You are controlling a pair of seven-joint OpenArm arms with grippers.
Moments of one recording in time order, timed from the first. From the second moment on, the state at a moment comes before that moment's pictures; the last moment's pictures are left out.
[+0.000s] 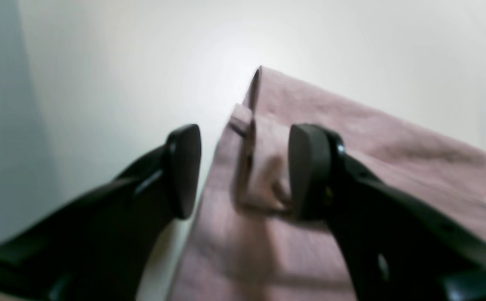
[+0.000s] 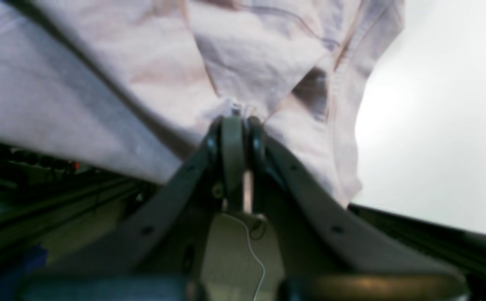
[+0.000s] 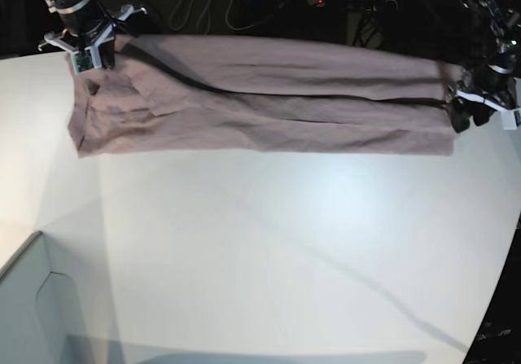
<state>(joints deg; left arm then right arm) 10.4 -11.0 -44.9 69.4 -19.0 -39.2 19.8 -34.7 -6.9 33.4 101.9 -18.1 39.8 -10.4</state>
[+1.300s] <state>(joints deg) 13.4 0.4 -41.8 91.8 -18.5 -39.4 21.0 -27.4 -6.7 33.2 92.8 -18.3 39.8 -10.4</state>
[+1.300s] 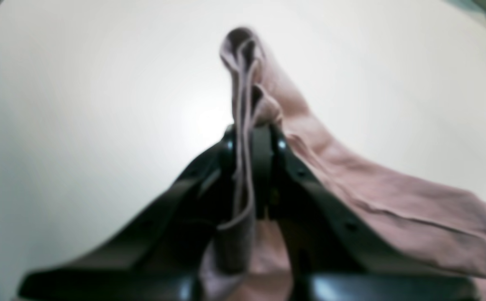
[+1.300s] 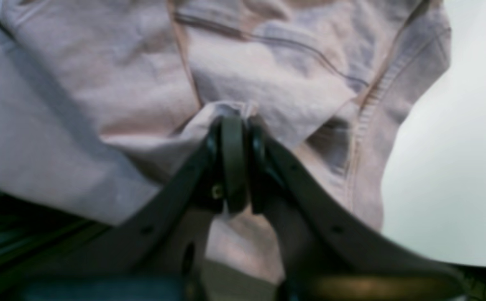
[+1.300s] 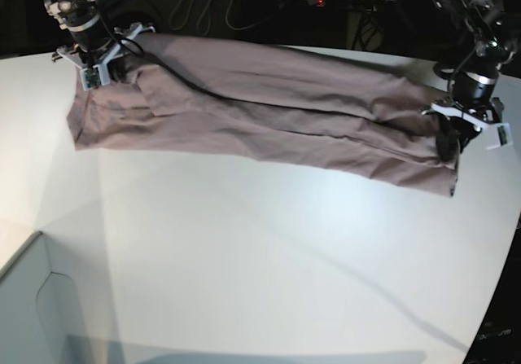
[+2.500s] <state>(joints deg) 15.1 7.8 8.8 88.9 -8.6 -19.7 20.2 -12.1 0.8 33.2 74.9 -16.8 39.7 -7.8</state>
